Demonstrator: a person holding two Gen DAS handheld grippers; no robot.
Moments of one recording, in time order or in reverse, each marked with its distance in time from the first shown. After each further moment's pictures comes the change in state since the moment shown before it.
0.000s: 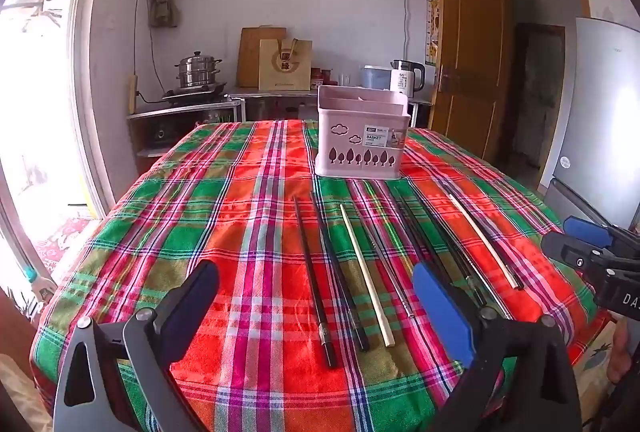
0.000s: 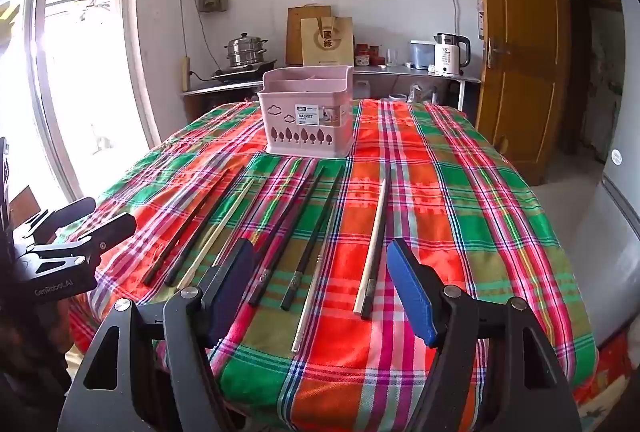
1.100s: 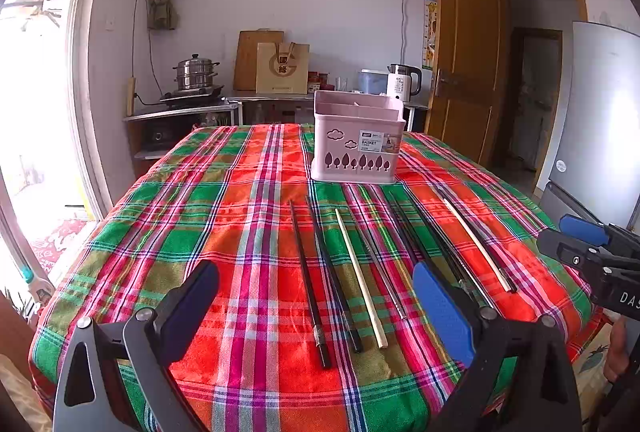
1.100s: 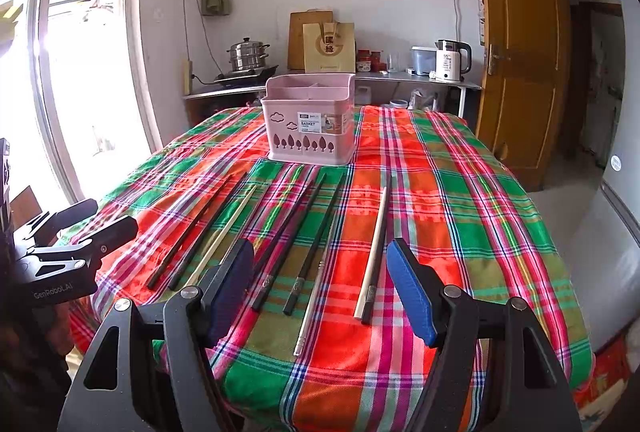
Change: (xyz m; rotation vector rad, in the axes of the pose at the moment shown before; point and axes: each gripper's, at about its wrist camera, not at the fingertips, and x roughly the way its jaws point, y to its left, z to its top) left arm -0.008 -0.004 0.004 0.000 -0.008 -0.009; right arm -0.005 0.001 0.004 -0.009 -0.018 0.000
